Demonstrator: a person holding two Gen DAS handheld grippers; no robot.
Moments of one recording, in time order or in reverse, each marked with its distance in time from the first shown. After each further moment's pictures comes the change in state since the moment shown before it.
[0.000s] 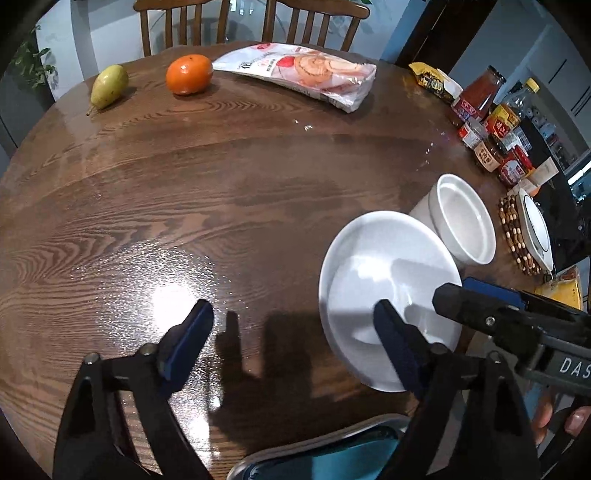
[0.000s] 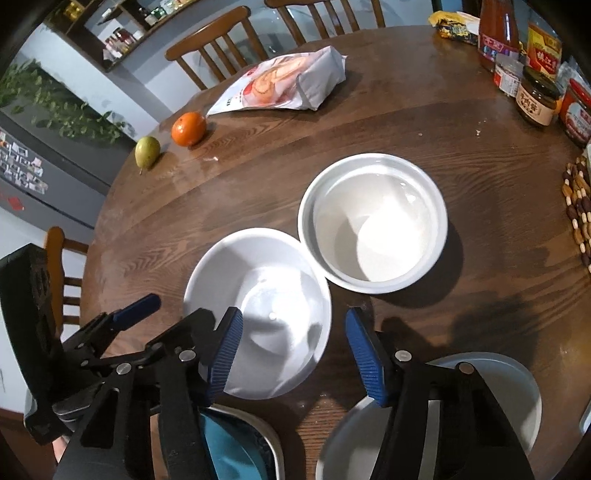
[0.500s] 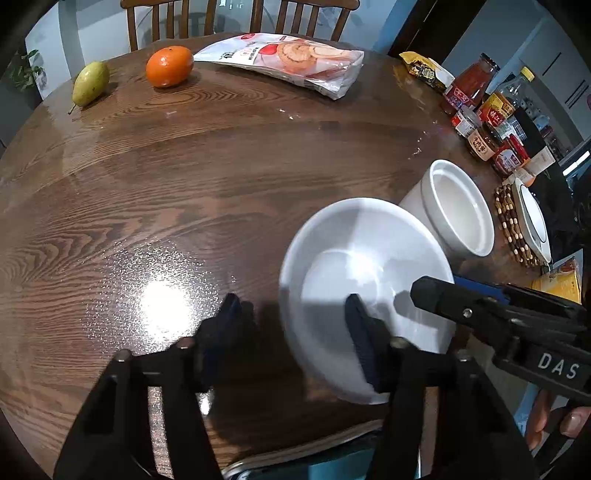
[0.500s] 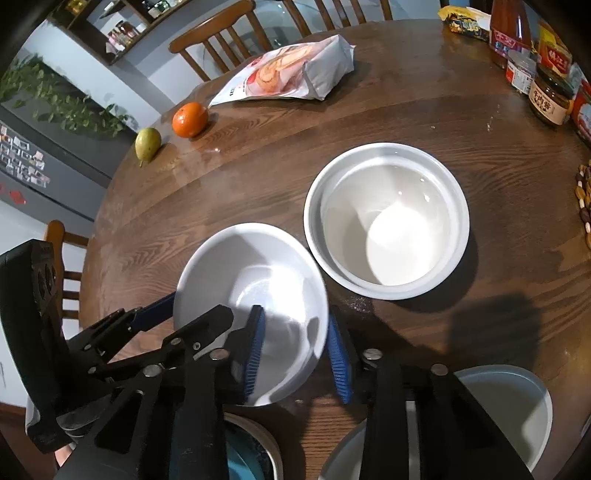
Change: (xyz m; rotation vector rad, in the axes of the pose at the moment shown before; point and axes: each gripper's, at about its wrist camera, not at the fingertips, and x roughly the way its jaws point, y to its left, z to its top) left arm 0.013 -0.011 0.000 0.020 0.023 -0.024; right arm 0.012 0.001 0.002 -0.012 0.023 0.012
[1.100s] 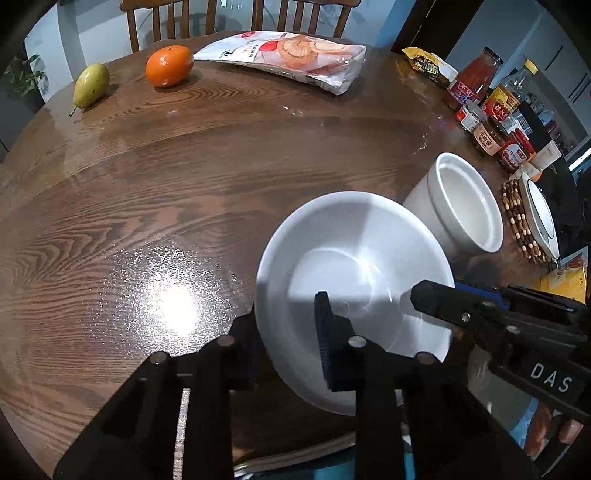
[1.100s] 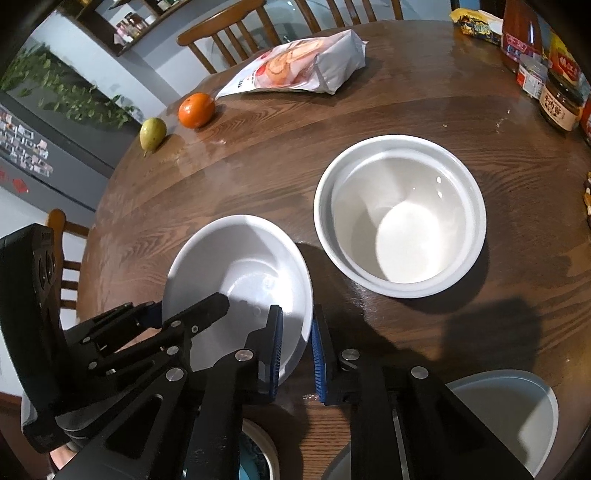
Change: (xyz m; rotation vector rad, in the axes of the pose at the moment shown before) left arm 0.007 -0.002 0.000 0.010 0.000 0.030; right arm 0.006 0.001 -0.005 -0.036 0.005 0.005
